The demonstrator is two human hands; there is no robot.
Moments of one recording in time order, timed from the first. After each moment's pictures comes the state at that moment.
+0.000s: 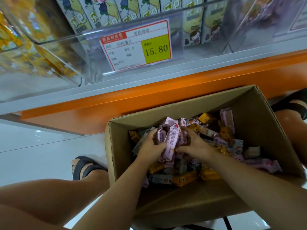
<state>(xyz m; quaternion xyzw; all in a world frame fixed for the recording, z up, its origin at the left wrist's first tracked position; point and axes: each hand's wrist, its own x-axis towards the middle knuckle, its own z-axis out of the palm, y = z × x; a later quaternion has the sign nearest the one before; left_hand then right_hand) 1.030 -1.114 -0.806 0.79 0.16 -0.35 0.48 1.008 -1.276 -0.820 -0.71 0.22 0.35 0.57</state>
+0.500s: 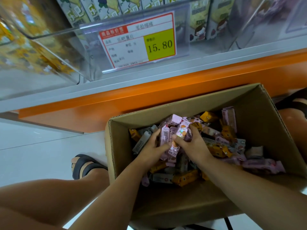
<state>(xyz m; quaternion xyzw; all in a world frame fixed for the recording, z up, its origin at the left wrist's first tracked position) 1.024 -1.106 -0.816 0.72 0.15 -0.43 0.53 1.000 -1.255 -0.825 -0.70 0.28 0.17 0.63</state>
